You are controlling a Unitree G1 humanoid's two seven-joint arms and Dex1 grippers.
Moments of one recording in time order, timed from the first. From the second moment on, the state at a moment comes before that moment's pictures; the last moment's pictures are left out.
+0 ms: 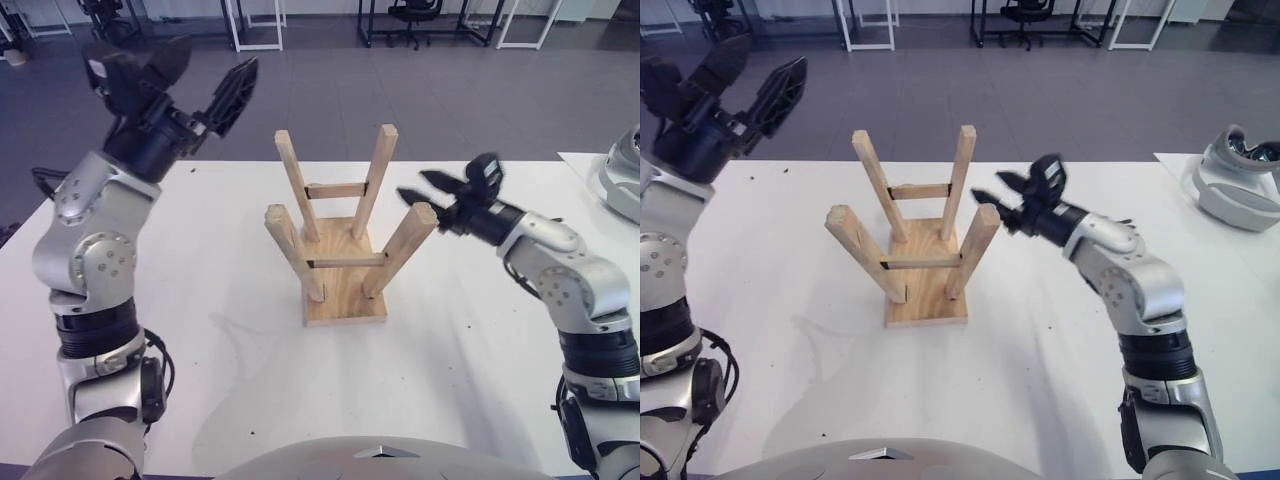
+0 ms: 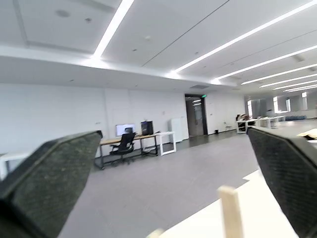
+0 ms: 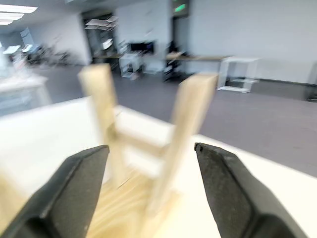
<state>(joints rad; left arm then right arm) -0.50 0.55 0.33 -0.29 -0.77 0.46 -0.46 -0.35 -0.58 0.02 -0.24 0.66 0.60 0.57</state>
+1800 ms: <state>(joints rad) 0.21 0.70 -0.09 -0.25 -0.03 0.21 -0.71 -0.08 -0.62 0.09 0.25 0.07 -0.02 0.78</state>
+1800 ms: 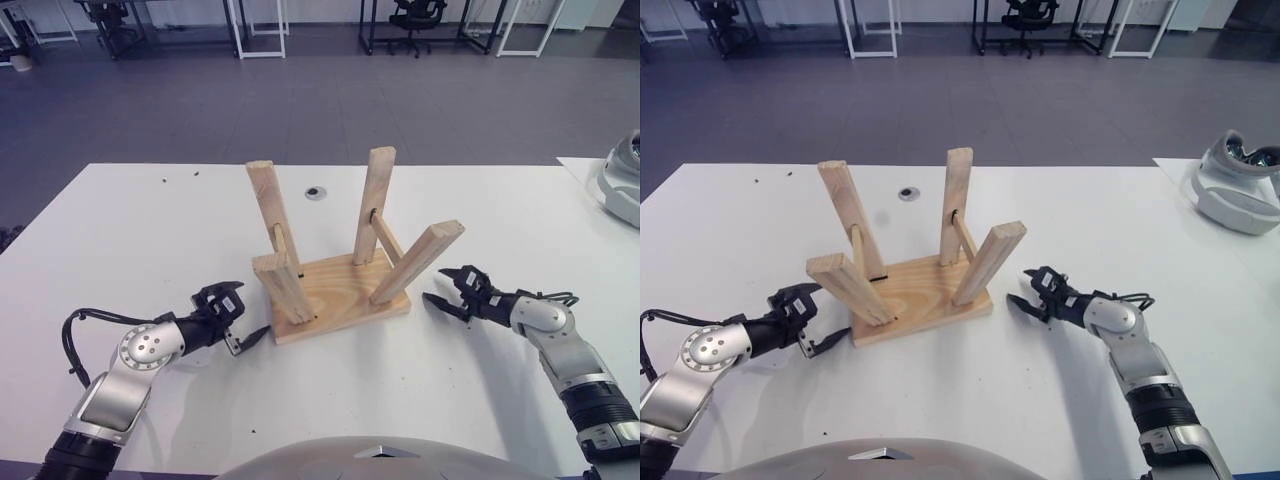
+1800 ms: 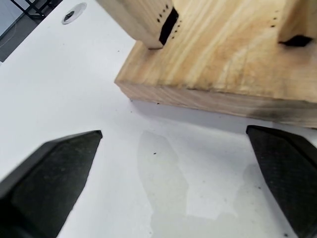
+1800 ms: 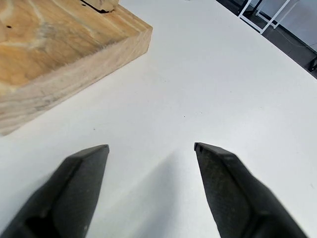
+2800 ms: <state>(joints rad) 0.24 0.62 -0.03 -0.22 -0.08 0.25 -0.62 0.14 -0.56 0.12 -0.12 0.12 0.21 0.78</state>
